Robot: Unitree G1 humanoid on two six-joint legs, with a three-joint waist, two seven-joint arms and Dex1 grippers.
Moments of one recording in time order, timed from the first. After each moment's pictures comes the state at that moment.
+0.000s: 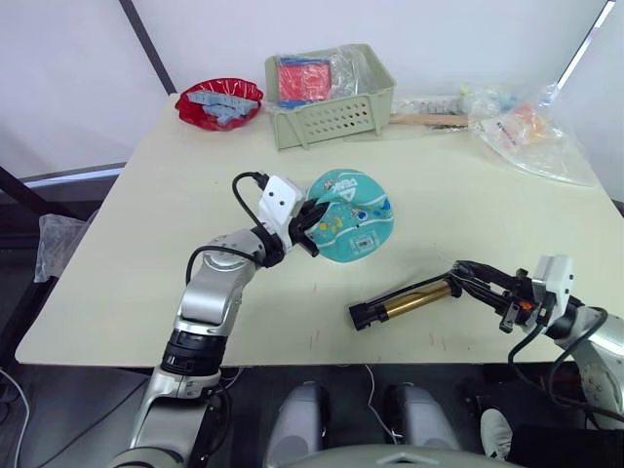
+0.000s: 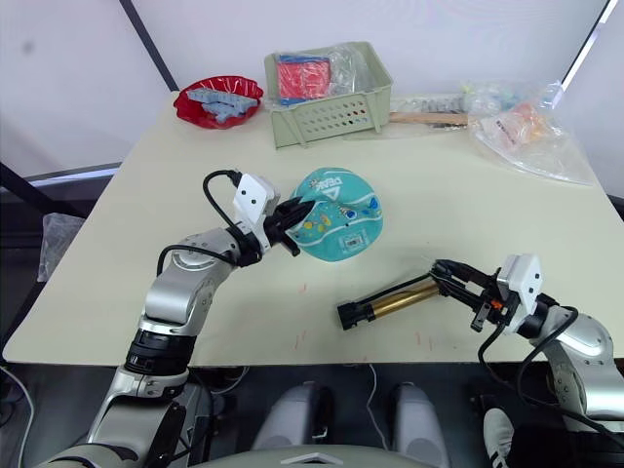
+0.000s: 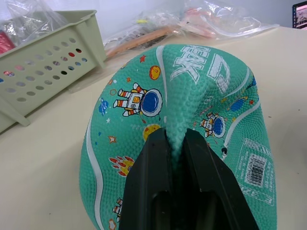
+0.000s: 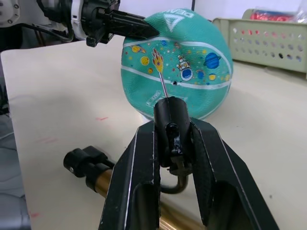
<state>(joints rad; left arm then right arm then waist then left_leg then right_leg) -0.43 0.39 -0.06 -0.10 -0.20 0.41 -0.59 0.06 -0.56 -0.14 -0.25 0.52 0.09 0.97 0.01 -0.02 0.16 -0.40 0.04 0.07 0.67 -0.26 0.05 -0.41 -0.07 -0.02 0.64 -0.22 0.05</state>
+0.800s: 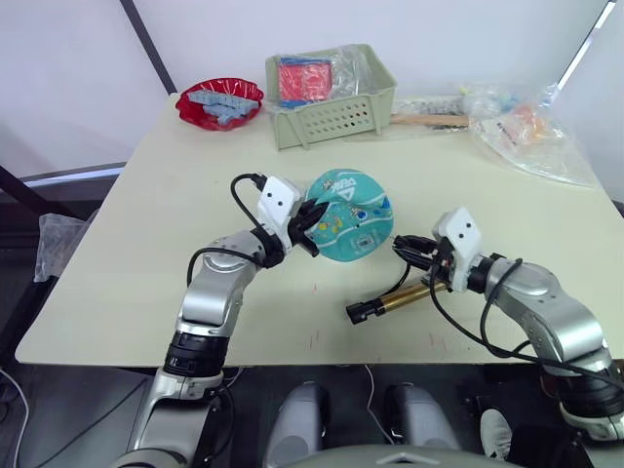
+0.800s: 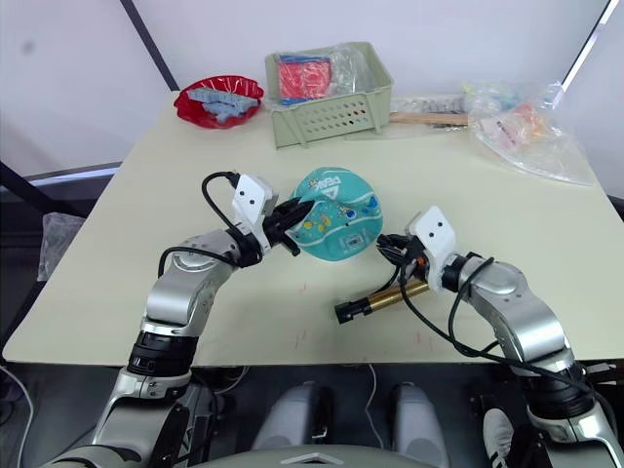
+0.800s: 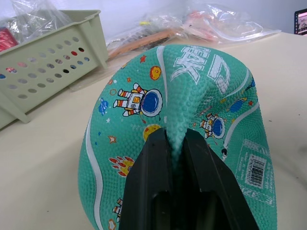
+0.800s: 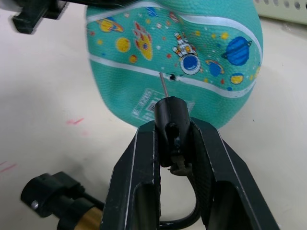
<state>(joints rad) -0.42 0.37 -0.05 -0.10 -0.20 0.42 -0.57 -0.35 -0.48 0.17 -0.35 0.32 0.72 0.56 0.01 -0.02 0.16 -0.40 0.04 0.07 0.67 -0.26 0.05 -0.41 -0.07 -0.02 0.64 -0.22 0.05</state>
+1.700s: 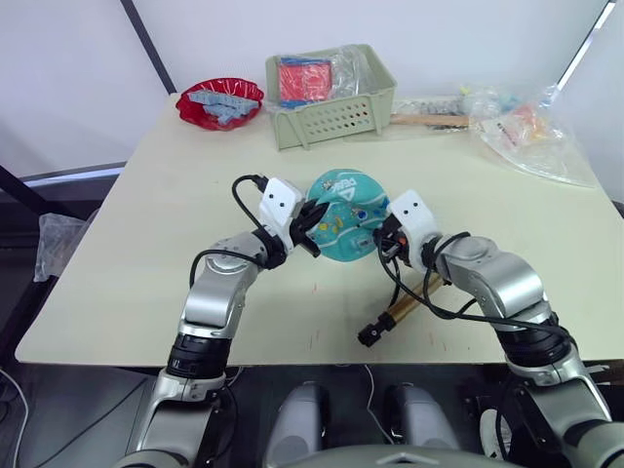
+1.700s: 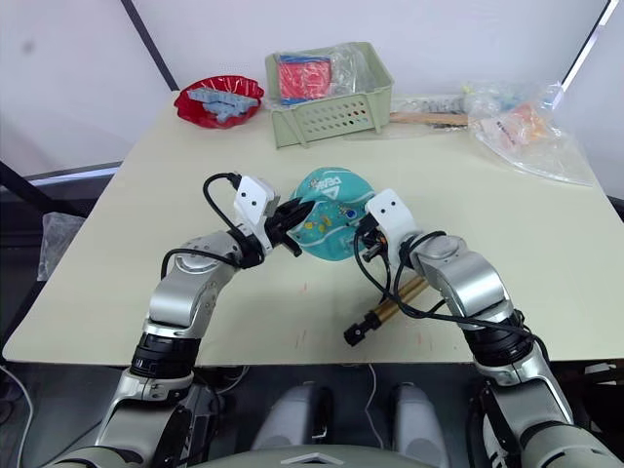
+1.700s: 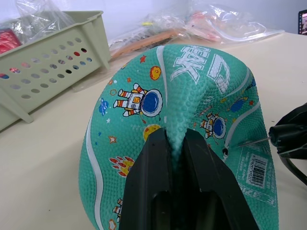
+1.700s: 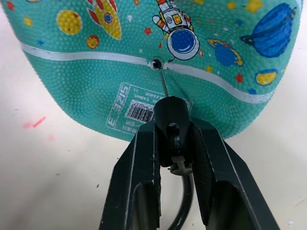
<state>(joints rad) -0.41 0.35 -0.05 -0.11 -0.18 0.41 -0.57 -0.57 -0.32 0.29 -0.26 0.21 1.08 0.38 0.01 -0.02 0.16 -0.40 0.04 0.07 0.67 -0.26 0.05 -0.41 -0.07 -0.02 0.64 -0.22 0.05</state>
